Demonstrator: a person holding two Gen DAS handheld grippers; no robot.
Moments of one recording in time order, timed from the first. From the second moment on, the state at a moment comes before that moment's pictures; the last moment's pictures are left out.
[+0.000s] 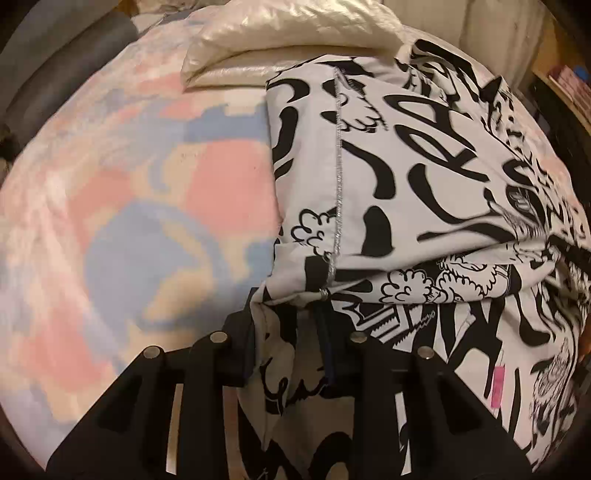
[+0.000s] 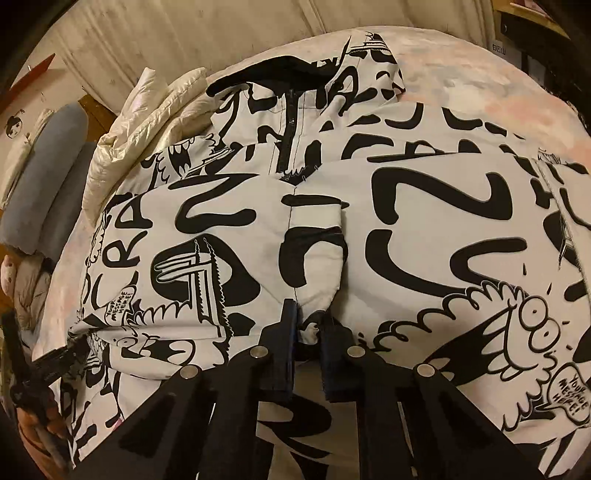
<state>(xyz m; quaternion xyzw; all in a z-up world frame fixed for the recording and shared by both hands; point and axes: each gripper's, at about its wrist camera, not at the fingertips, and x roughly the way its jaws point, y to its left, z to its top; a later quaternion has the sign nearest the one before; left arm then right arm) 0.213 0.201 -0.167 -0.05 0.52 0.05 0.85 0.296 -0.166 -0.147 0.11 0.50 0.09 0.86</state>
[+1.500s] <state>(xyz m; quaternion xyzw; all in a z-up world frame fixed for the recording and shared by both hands) 0.386 0.224 -0.154 -0.07 0.49 0.03 0.87 0.380 -0.177 -0.151 0.12 0.48 0.08 0.86</state>
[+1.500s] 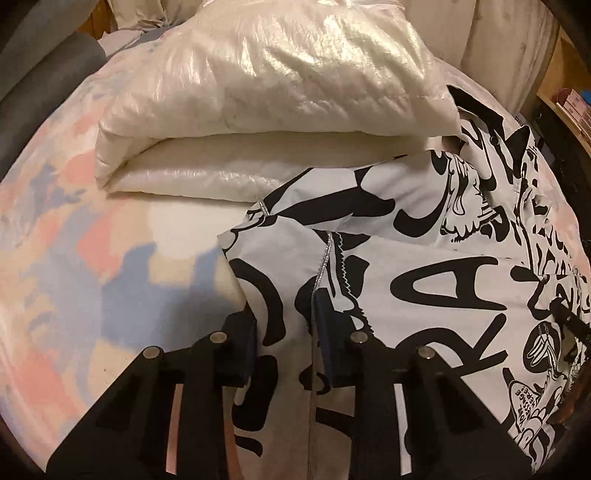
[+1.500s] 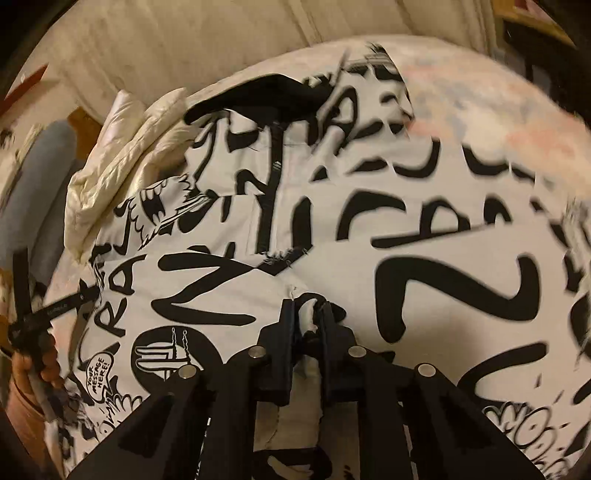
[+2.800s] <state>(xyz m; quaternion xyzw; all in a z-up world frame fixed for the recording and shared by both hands) 0.345 0.163 -0.163 0.02 0.46 0.04 0.89 0.365 -0.196 -0.146 0.11 0.47 0.02 0.87</state>
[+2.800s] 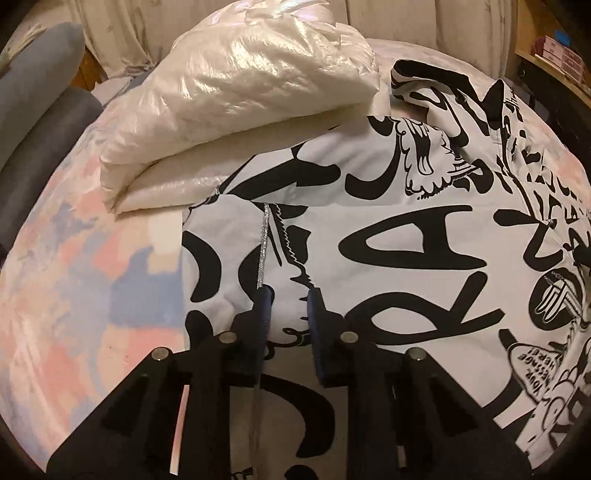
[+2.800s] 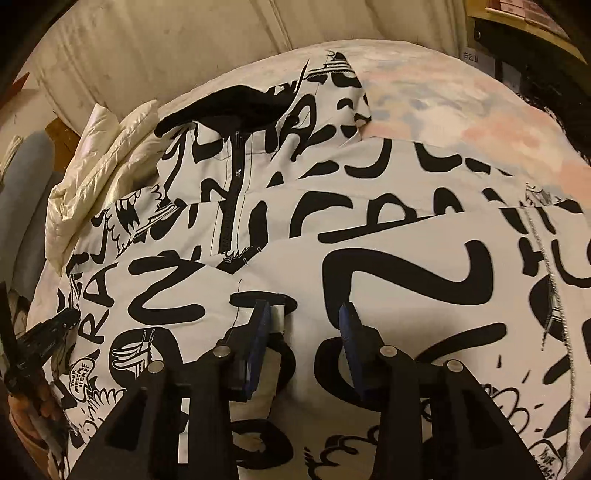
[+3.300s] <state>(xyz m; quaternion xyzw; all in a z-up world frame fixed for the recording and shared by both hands) 0.280 0.140 -0.088 -0.02 0.43 0.00 0.90 0.308 -0.178 -0.080 0.13 0.44 0.07 0.88</state>
